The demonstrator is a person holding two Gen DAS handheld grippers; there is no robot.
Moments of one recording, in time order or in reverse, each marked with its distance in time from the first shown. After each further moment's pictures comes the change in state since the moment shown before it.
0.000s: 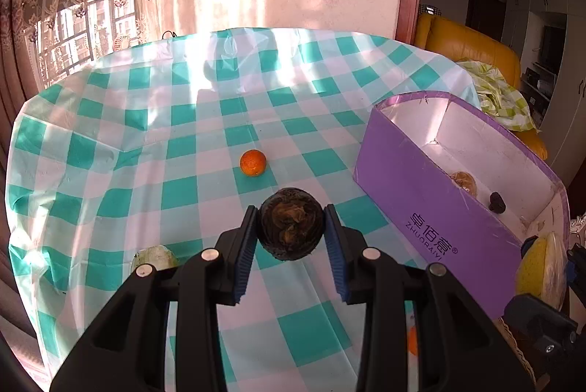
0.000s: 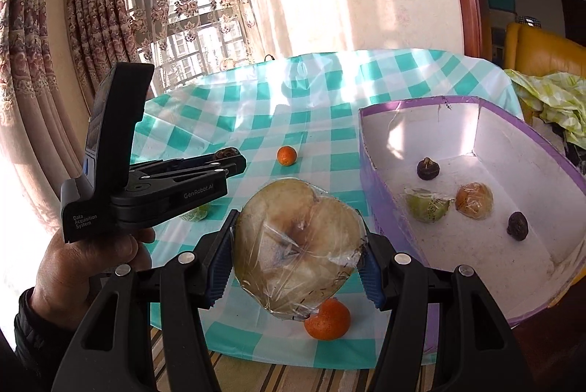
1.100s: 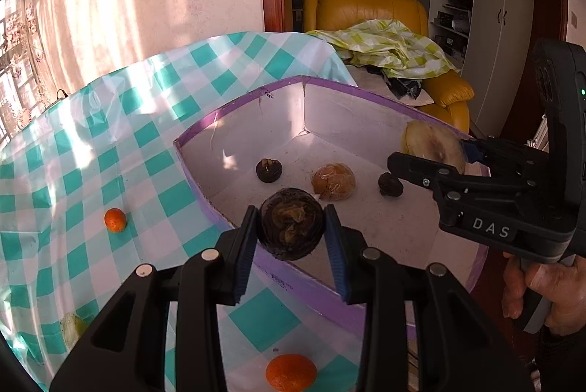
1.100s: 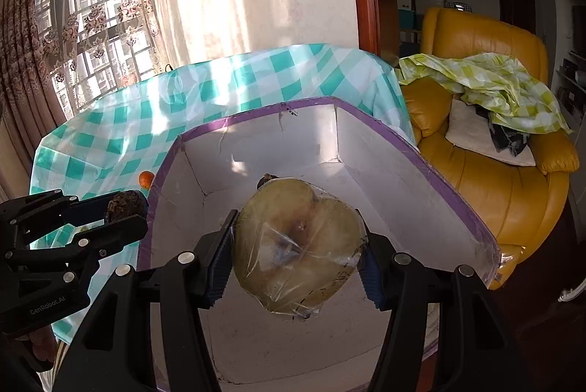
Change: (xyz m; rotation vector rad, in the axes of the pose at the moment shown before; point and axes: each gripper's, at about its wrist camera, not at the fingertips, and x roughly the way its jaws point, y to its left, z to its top) left arm 0.013 -0.160 0.021 0.313 0.046 -0.257; right arm 0.009 -0.157 0.034 0.063 0.066 -0.273
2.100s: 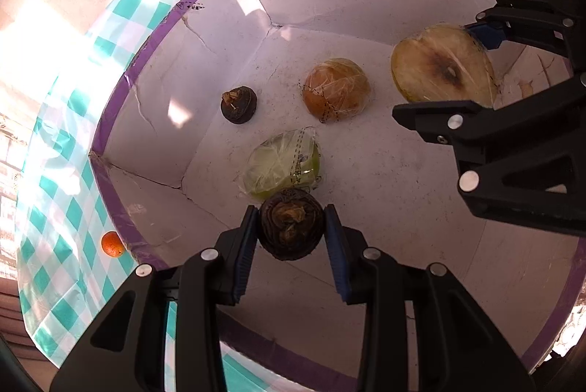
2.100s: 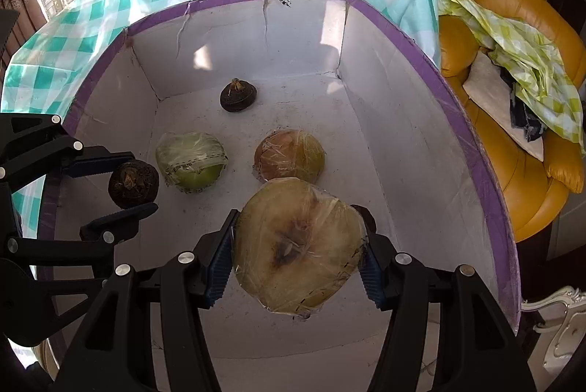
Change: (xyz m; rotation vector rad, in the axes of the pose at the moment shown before) left arm 0.125 -0.031 0.014 0.360 0.478 0.111; right arm 0.086 -0.015 0.006 -0.156 0.434 -0.029
